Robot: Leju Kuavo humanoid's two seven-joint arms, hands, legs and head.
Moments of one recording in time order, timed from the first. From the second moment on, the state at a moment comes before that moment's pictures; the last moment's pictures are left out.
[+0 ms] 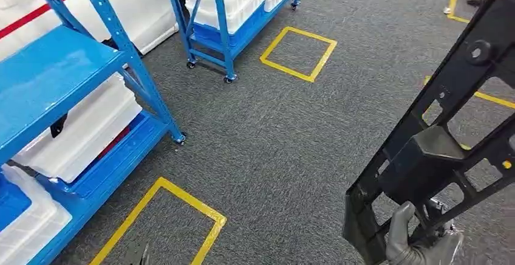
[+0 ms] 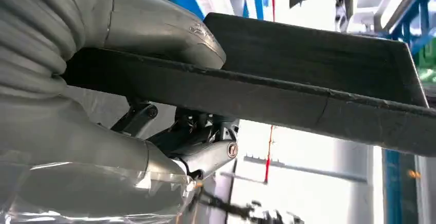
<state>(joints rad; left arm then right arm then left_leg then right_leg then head) -0.16 0.04 0.01 -0.24 -0.03 0.12 -0.27 0.44 -0.03 0.29 -2.07 0.15 -0.70 -0.53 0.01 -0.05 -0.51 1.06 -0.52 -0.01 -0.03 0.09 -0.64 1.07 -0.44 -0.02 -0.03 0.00</state>
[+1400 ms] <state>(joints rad) -0.16 0.05 0.01 -0.24 -0.08 0.10 -0.24 0.47 0.03 0.26 -2.05 0.22 -0.70 -0.52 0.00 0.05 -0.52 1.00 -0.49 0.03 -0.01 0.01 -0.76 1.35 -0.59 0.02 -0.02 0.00</state>
